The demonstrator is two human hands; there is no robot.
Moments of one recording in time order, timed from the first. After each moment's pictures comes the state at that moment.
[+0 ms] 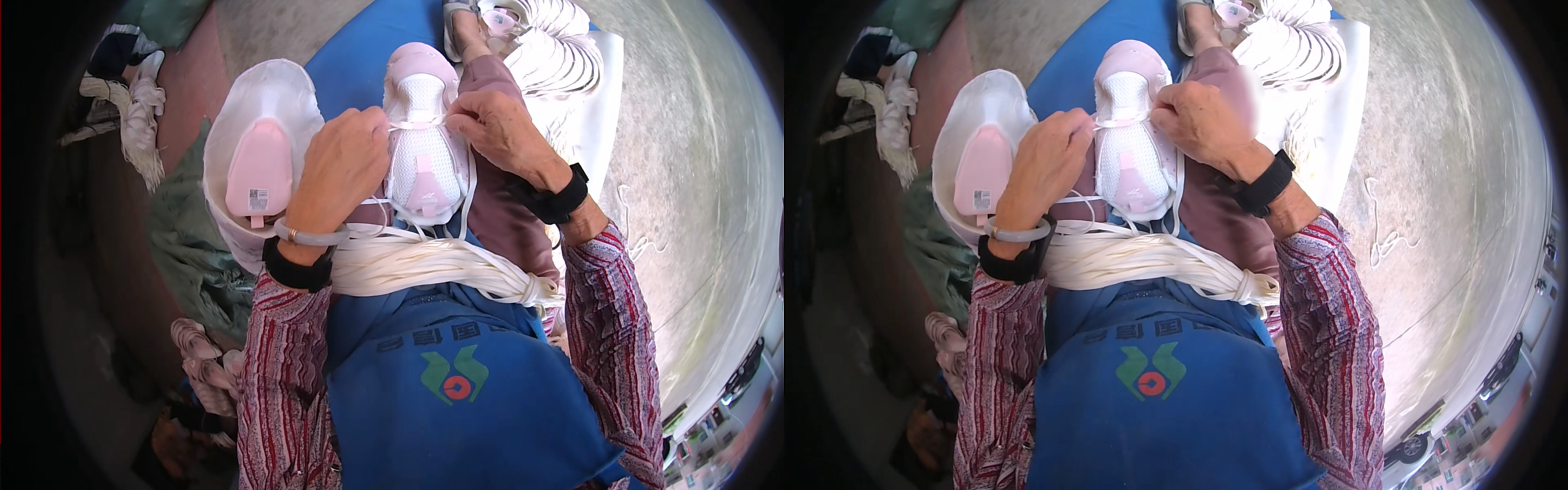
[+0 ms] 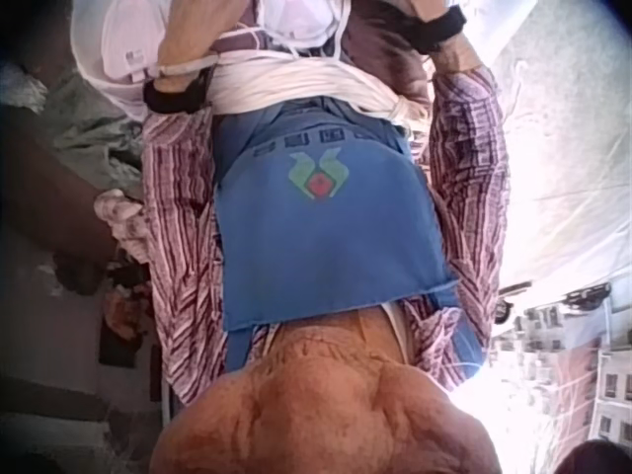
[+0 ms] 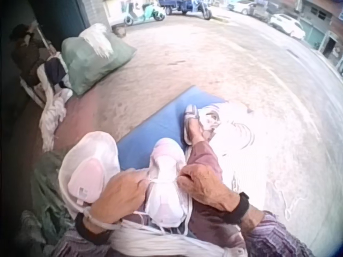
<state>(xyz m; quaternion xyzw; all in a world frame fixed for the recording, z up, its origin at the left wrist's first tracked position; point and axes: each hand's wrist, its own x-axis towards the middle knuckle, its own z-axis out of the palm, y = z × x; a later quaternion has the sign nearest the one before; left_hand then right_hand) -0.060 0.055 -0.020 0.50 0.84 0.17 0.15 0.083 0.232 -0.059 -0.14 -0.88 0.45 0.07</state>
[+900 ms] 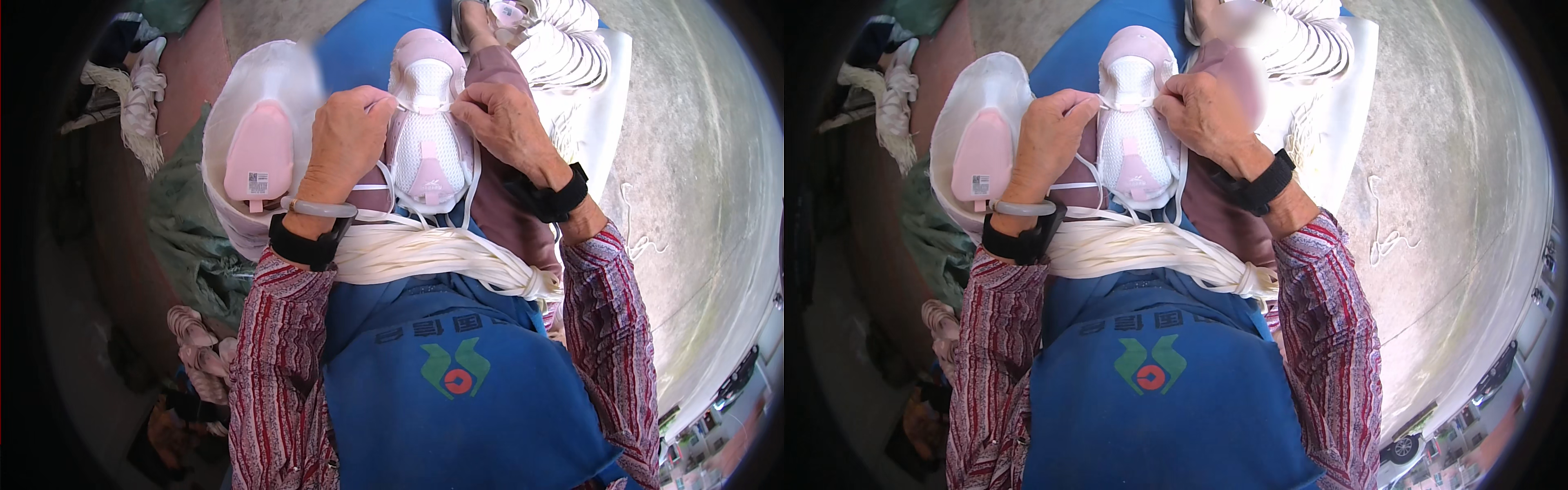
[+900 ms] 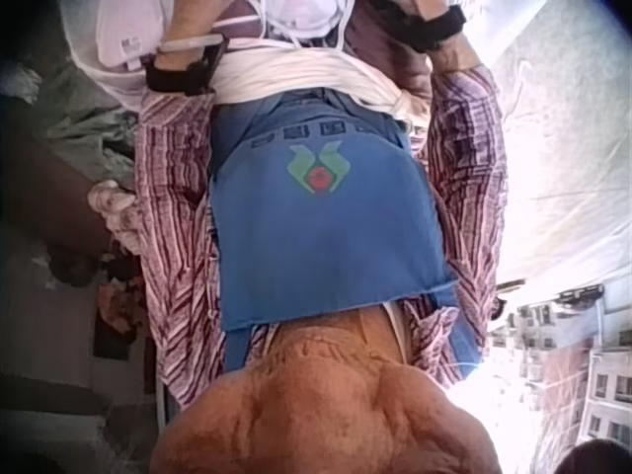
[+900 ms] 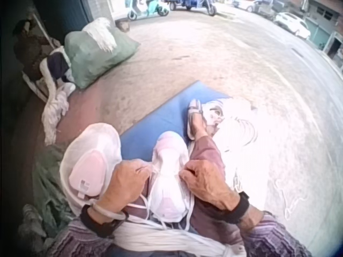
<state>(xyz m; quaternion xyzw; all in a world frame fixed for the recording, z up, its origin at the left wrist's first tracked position) -0.057 0.064 -0.025 0.32 0.88 0.28 0.22 0.083 0.222 -0.061 -0.21 -0.85 0.48 0.09</state>
